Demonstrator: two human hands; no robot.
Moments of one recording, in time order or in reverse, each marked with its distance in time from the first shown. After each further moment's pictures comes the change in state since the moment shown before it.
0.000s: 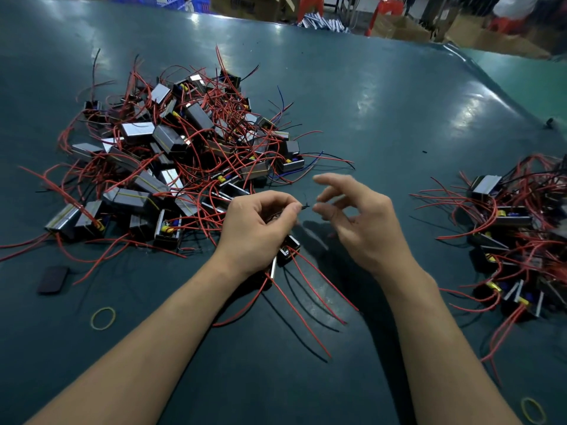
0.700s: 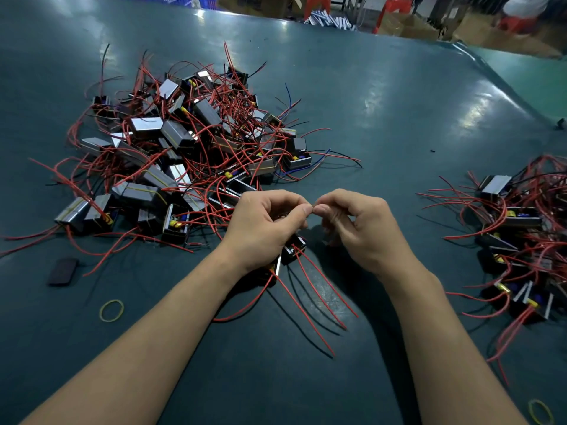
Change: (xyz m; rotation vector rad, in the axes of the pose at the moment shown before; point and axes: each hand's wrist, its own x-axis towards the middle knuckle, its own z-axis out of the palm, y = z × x) left_hand -0.001 0.001 -0.007 -0.061 -0.132 -0.039; right_hand -0.003 0.001 0.006 0.031 -0.140 0.003
